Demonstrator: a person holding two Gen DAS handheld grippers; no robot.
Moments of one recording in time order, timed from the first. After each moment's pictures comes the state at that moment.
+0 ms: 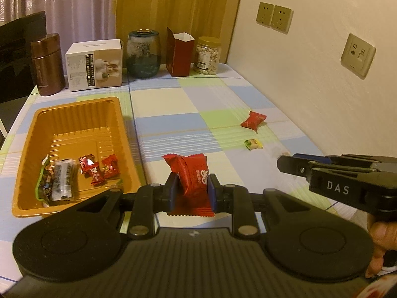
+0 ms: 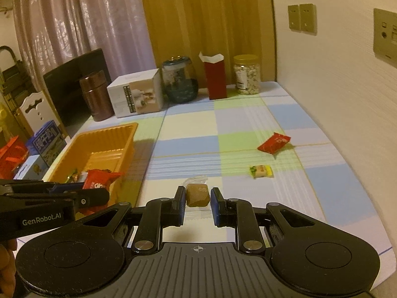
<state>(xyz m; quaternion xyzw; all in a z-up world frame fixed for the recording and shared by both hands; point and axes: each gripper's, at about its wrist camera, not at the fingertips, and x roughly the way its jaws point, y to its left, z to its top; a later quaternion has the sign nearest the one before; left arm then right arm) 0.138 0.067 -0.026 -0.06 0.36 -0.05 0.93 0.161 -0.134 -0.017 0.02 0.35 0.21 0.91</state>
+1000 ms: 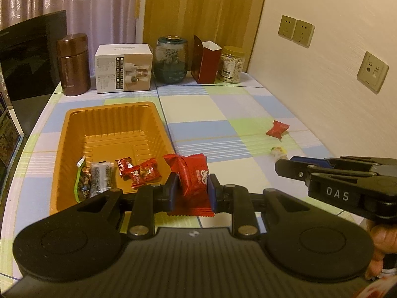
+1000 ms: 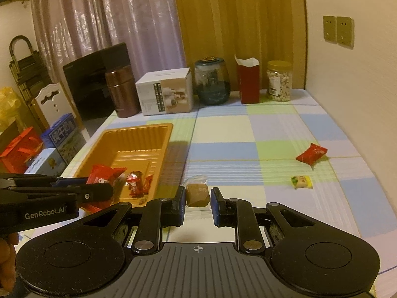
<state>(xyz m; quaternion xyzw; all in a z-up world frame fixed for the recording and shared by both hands) 0.124 0.128 -0.014 -0.07 0.35 -0.02 0.93 0.154 -0.064 -0.012 0.00 0.34 0.25 0.91</state>
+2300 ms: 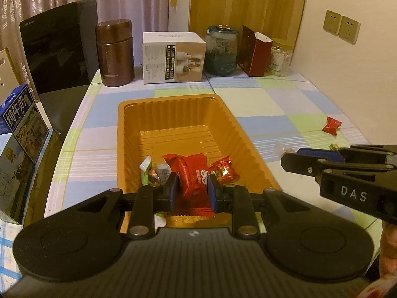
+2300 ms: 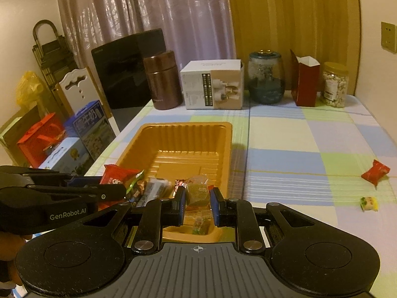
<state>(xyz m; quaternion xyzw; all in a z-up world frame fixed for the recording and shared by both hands) 0.150 0.226 -0.039 -0.05 0.38 0.04 0.92 0.182 0.046 -0.038 -0.02 0.35 0.32 0.88</state>
